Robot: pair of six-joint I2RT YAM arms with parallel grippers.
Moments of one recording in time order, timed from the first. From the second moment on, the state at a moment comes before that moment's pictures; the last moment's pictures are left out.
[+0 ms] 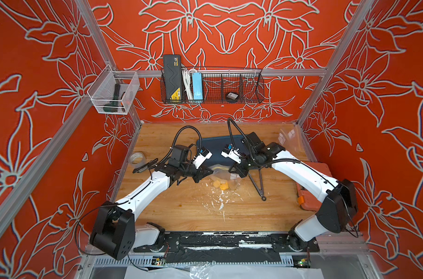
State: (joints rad) left arm -0.33 1.29 0.85 -0.31 0.77 0.19; right arm 0.65 1.56 1.35 -0.86 -0.47 -0.34
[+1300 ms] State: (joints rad) left arm -0.33 1.29 0.85 -0.31 0.82 0.21; right arm 0.68 1.60 1.38 -0.79 -0.50 -0.34
